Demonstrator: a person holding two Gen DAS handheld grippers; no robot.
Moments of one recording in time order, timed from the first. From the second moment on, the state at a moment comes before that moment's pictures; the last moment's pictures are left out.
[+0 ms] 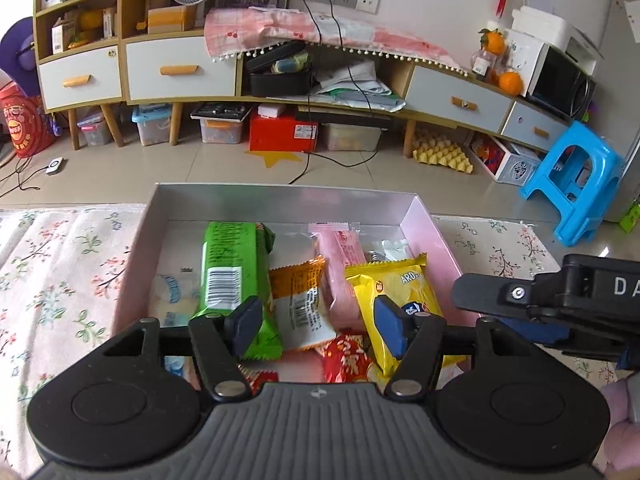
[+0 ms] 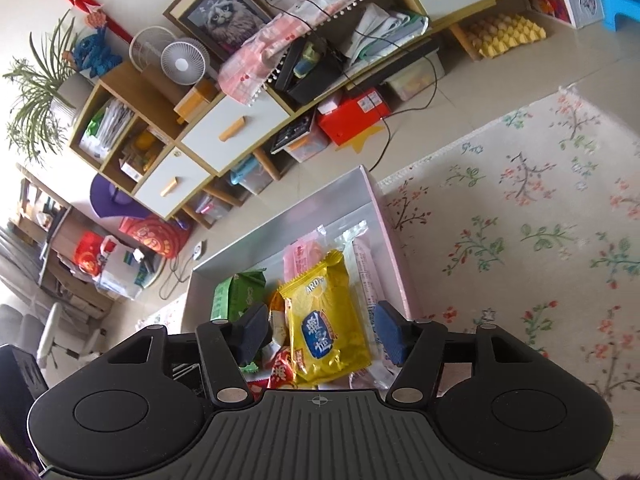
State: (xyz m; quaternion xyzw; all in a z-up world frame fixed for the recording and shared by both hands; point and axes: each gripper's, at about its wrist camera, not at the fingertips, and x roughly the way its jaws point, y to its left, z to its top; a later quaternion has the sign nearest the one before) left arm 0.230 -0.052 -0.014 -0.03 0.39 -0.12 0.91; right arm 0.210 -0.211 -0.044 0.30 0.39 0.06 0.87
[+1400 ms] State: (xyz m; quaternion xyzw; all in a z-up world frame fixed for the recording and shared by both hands) left arm 0.095 -0.013 -0.016 -0.04 0.46 -0.05 0.89; right arm 0.083 -0.164 -0.023 0.12 0.47 0.04 0.87
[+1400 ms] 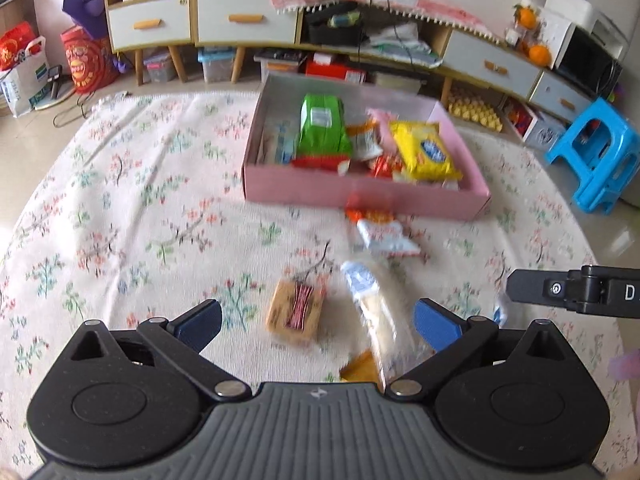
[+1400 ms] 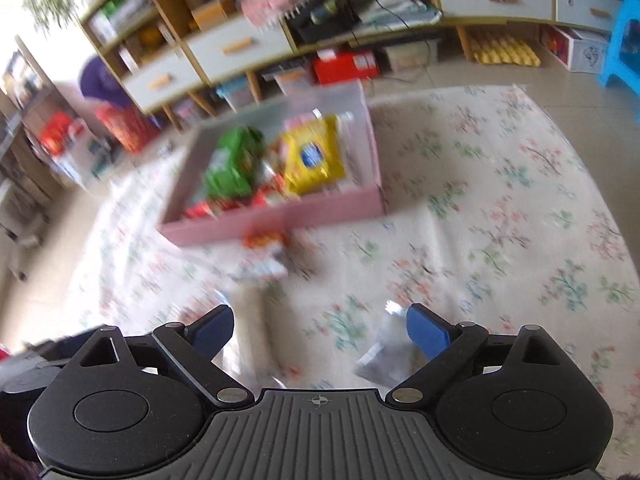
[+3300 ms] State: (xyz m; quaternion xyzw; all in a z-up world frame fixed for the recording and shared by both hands) left arm 0.104 -0.058 -0.038 -0.07 0.48 -0.07 0.87; right arm 0.100 -0.197 -0.063 0.22 0.52 -0.01 0.82
